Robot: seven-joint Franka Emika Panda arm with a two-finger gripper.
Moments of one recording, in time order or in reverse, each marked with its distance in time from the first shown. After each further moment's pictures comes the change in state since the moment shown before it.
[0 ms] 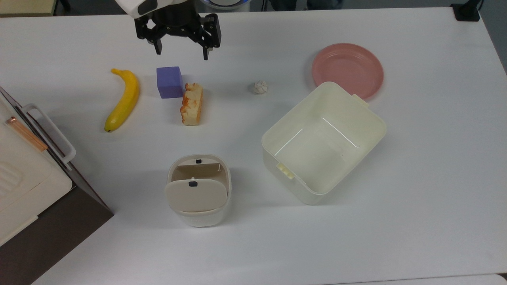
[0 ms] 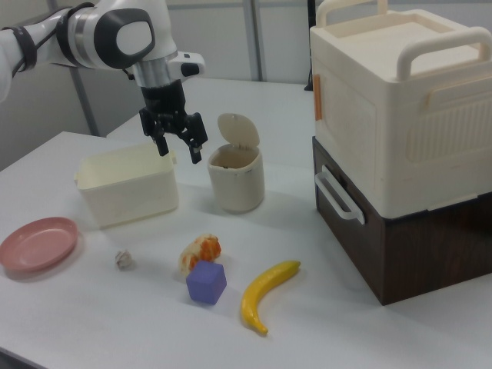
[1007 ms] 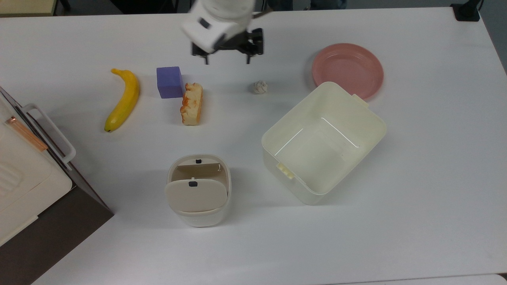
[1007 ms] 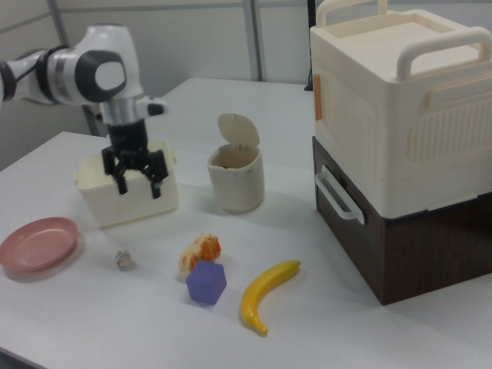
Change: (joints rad) arm 0.101 0.003 0.068 -0.169 -0.020 0.000 0.001
